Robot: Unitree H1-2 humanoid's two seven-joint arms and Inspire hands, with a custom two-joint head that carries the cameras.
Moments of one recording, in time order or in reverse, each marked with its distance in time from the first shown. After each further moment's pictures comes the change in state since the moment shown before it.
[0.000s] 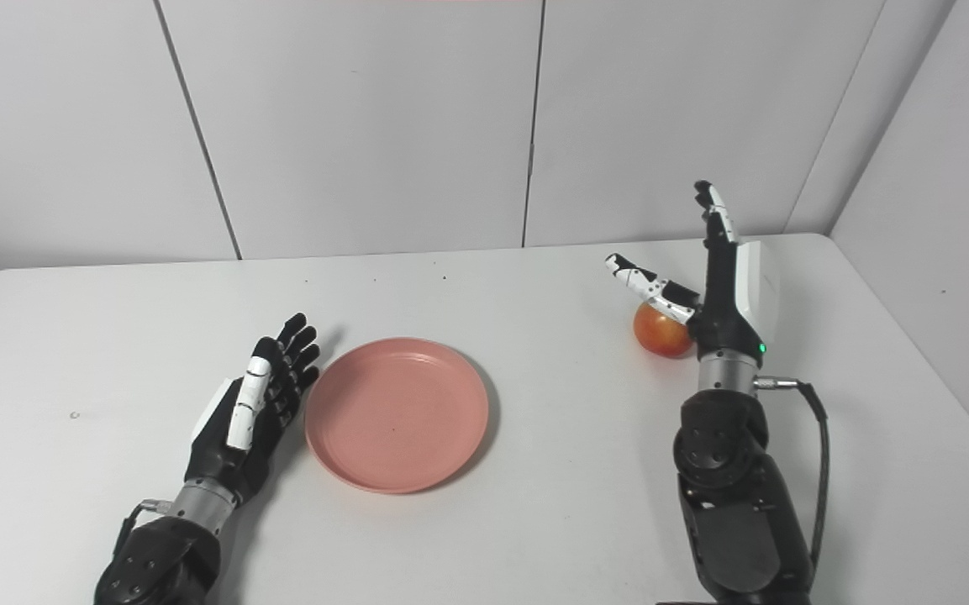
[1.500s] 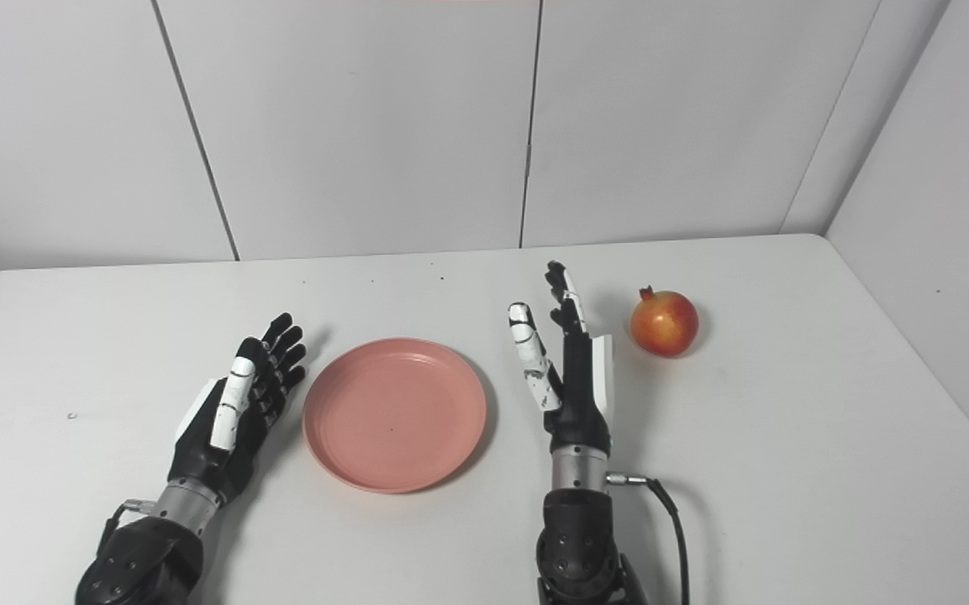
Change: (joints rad) left arm 0.000 0.033 0.008 0.004 -0.022 -0.006 -0.009; right arm 0.162 0.294 0.146 -0.050 0.129 -0.249 -0.036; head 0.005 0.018
